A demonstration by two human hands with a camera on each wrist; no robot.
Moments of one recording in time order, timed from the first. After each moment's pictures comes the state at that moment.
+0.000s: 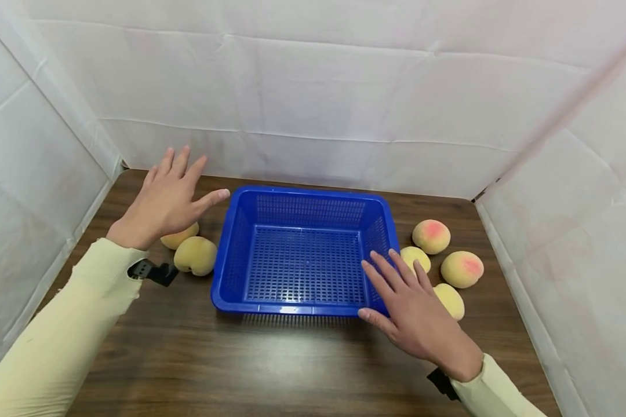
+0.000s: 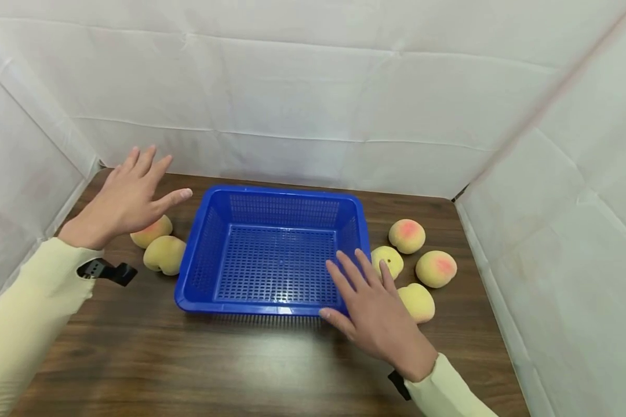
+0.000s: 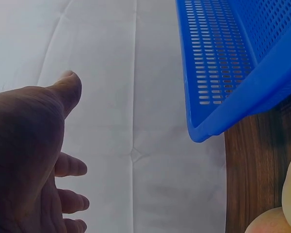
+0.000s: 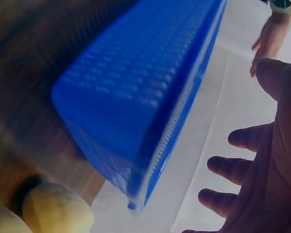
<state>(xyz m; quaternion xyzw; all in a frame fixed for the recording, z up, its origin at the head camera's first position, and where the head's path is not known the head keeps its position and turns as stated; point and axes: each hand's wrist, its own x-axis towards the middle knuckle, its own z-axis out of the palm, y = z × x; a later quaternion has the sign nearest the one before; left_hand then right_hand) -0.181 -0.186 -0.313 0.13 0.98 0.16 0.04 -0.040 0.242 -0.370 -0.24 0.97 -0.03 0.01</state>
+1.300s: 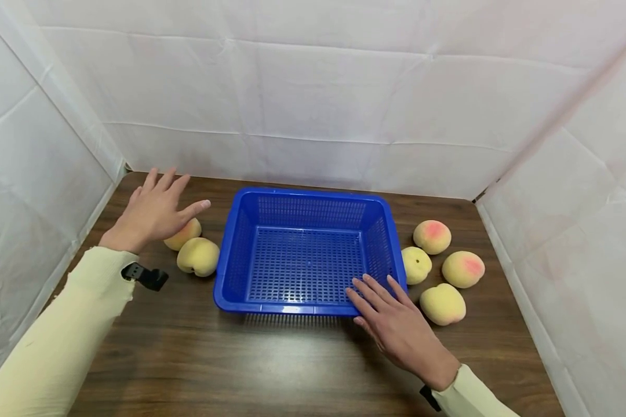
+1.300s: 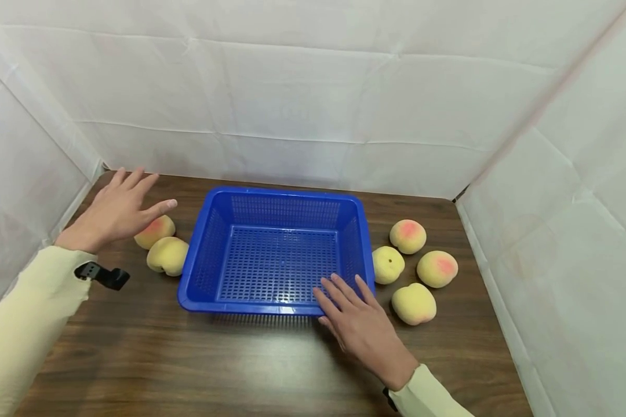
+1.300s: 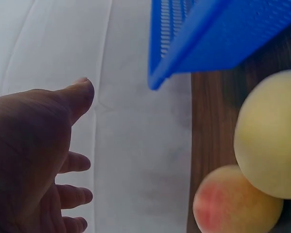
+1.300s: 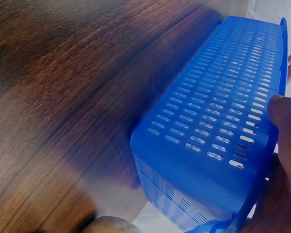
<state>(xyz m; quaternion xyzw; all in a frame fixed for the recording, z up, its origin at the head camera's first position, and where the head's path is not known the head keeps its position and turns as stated) -0.187 -0.220 -0.339 0.09 0.98 0.17 0.10 -0.030 0.237 -0.418 -0.33 0.94 0.01 -0.07</state>
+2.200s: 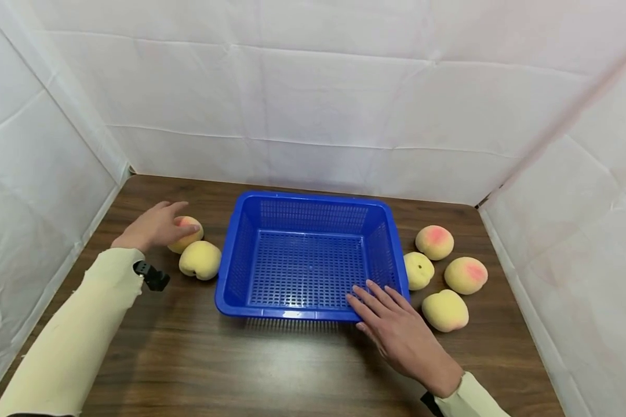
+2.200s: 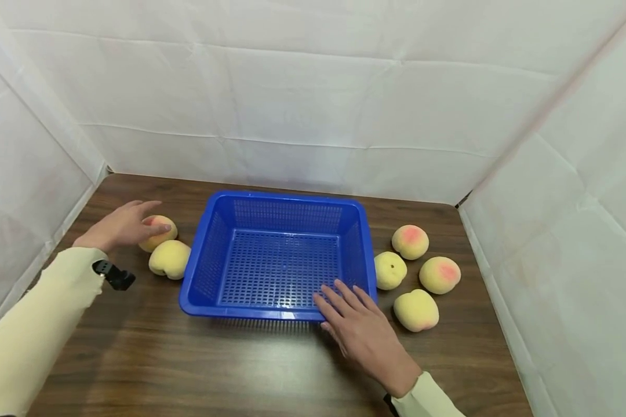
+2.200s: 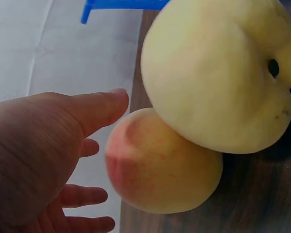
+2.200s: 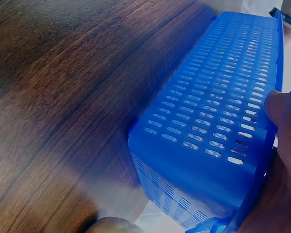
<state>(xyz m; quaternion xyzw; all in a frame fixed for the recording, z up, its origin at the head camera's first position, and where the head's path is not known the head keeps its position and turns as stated) -0.207 -0.250 -0.395 0.07 0.96 0.20 0.19 -0.029 0.237 -0.419 -0.33 0.94 0.01 -0.06</state>
